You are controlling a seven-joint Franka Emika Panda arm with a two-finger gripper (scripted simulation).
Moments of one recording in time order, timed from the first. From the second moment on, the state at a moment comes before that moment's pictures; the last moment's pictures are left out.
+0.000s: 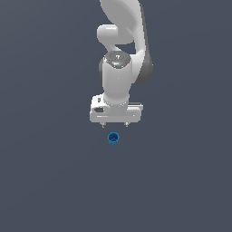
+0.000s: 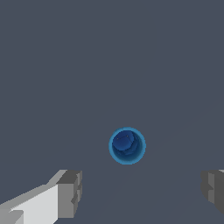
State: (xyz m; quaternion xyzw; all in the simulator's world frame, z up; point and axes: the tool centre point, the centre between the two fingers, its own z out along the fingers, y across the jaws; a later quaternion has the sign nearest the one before) arm 0.012 -0.004 0.177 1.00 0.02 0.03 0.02
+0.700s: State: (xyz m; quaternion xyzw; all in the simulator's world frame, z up) arm 0.012 -0.007 0.147 1.00 -0.06 0.02 0.01
